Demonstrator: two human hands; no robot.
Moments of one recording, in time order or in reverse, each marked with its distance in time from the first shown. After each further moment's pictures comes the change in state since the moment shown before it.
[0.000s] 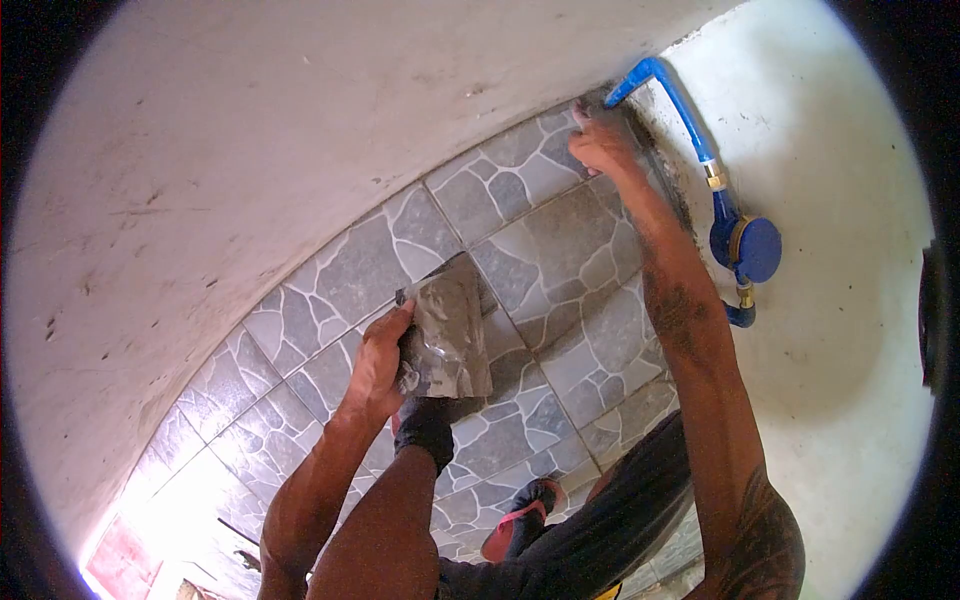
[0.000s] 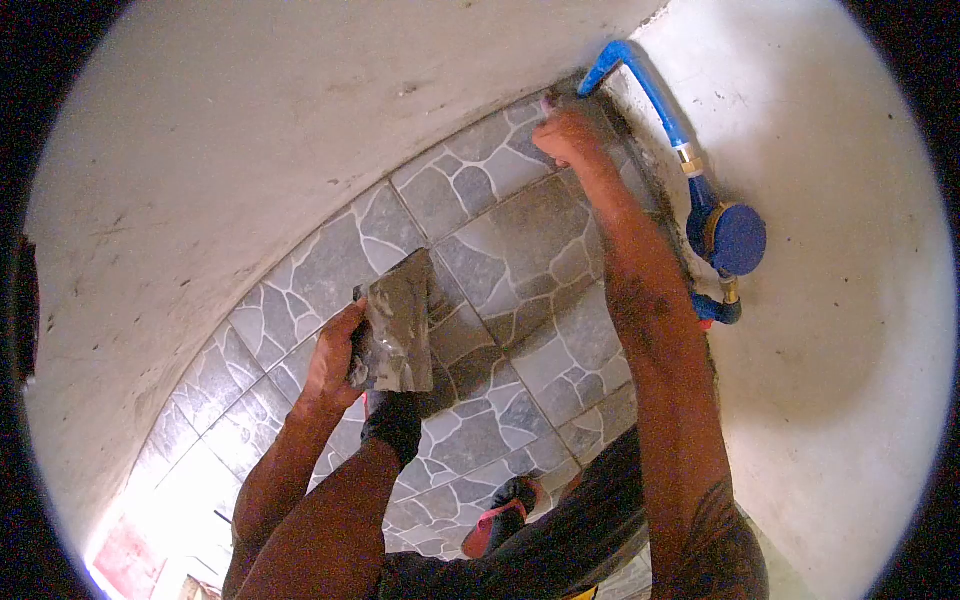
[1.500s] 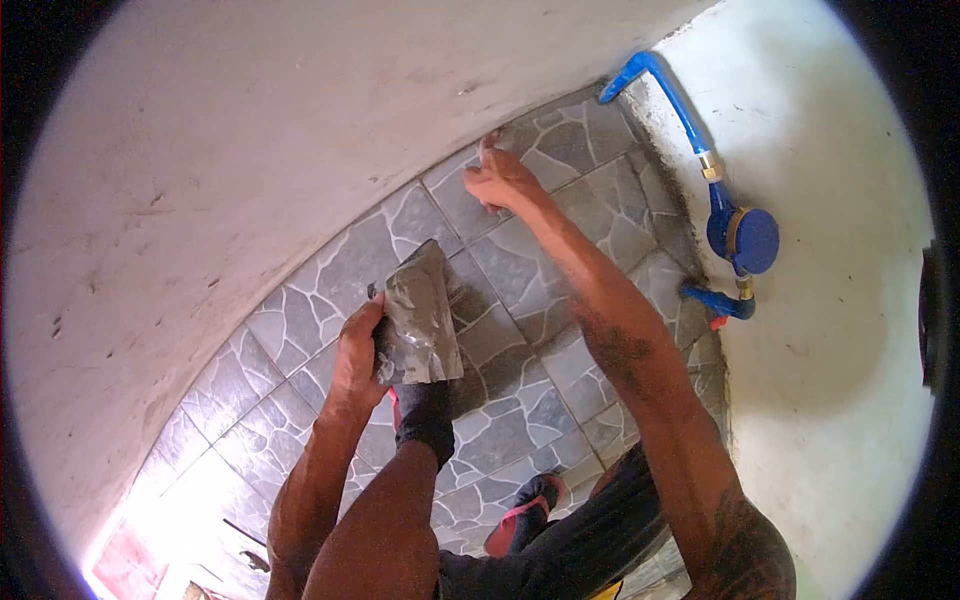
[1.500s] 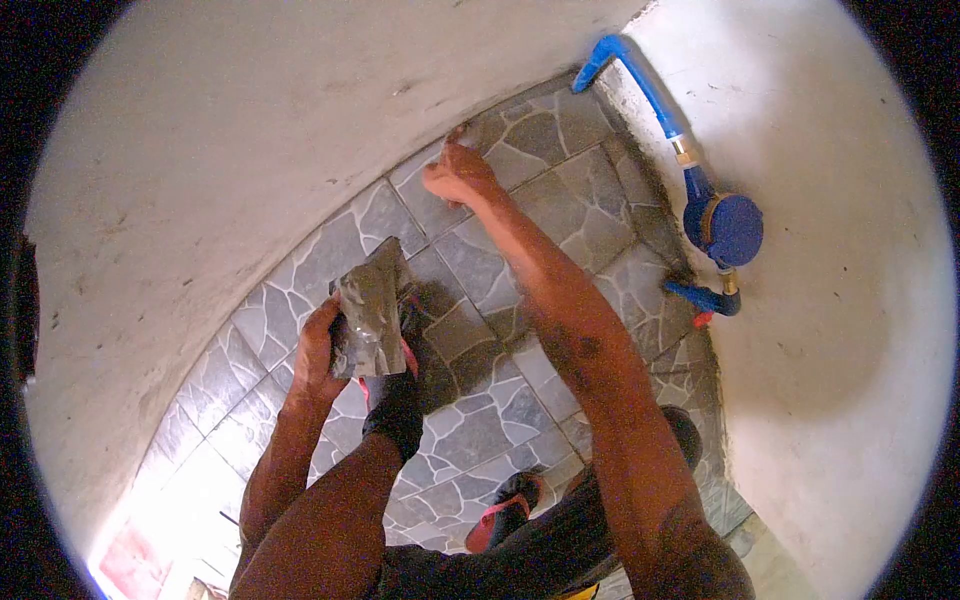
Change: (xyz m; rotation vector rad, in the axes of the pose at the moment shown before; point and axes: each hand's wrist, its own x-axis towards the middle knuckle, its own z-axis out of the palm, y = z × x) left_hand -0.005 0.014 -0.007 -0.059 0.018 0.109; right_hand -0.052 -0.114 0.066 0.270 -0.172 -0.099
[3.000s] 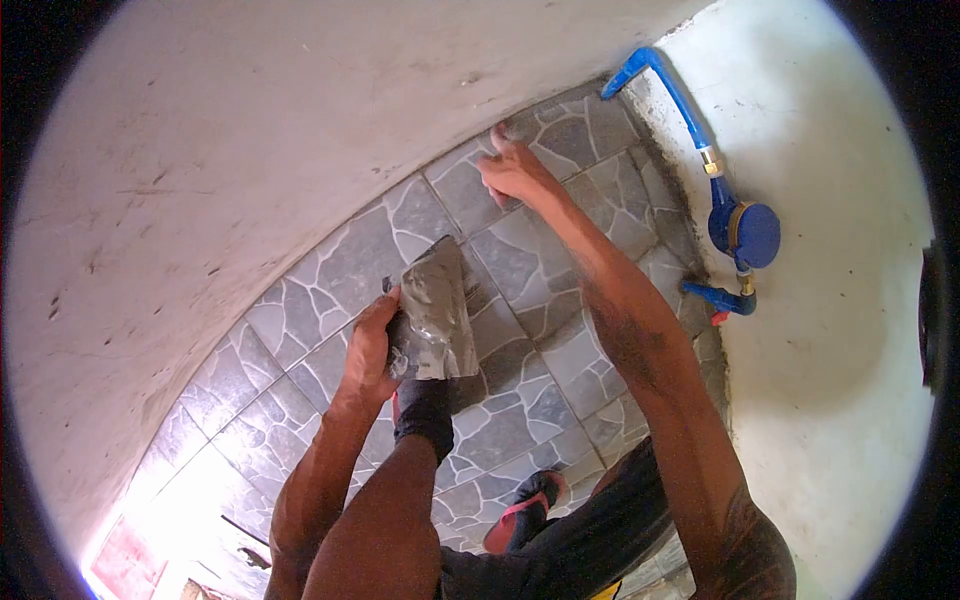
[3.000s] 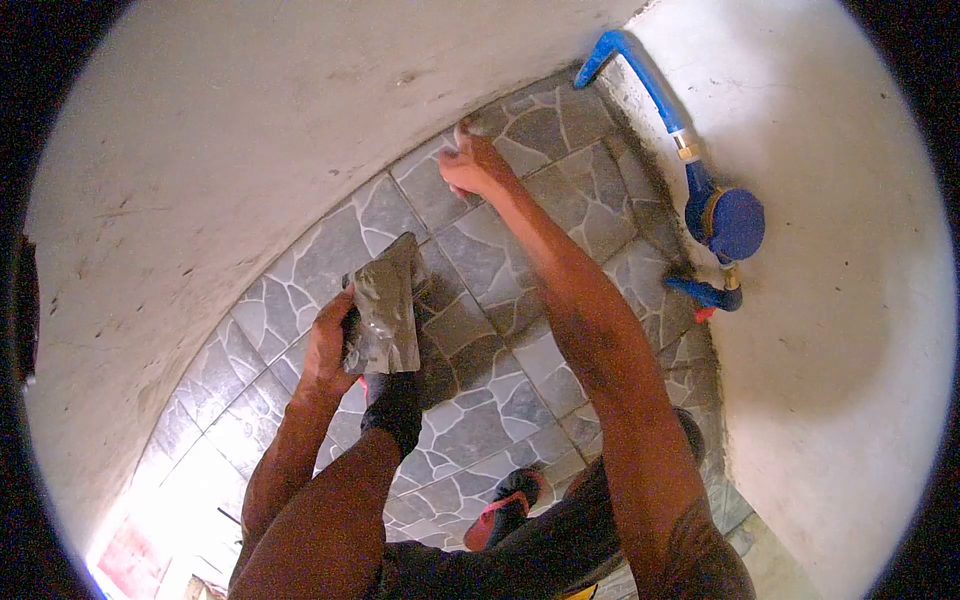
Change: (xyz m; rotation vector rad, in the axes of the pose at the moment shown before) left_hand 0.005 -0.013 0.003 -0.013 0.020 -0.060; right_hand 0.004 0.030 -0.002 0.330 -0.004 -0.066
